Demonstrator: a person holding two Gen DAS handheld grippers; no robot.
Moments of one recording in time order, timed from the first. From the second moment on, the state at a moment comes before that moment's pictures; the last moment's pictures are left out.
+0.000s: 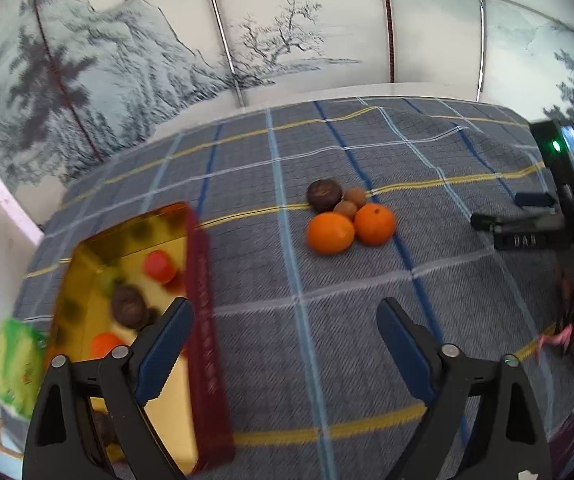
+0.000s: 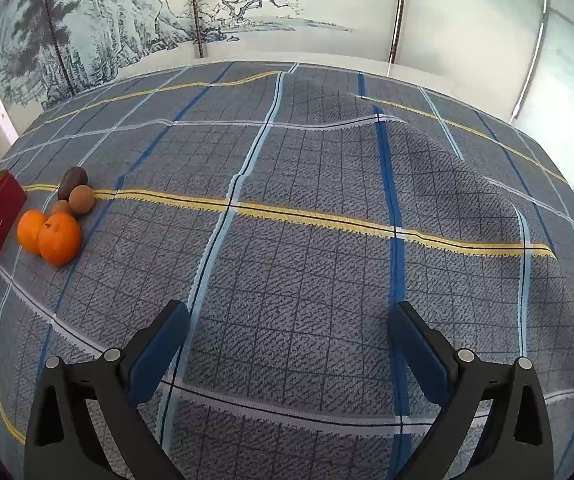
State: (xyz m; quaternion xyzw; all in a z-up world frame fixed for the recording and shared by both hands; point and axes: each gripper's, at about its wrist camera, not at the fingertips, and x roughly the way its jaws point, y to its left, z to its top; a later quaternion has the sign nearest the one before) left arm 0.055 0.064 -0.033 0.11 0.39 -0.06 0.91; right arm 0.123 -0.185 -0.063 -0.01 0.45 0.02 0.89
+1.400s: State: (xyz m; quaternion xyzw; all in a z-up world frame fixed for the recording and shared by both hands) left arm 0.100 0.071 -0.071 -0.06 0.46 -0.07 0.89; right arm 0.139 -0.145 -0.032 0.05 0.42 0.24 0.88
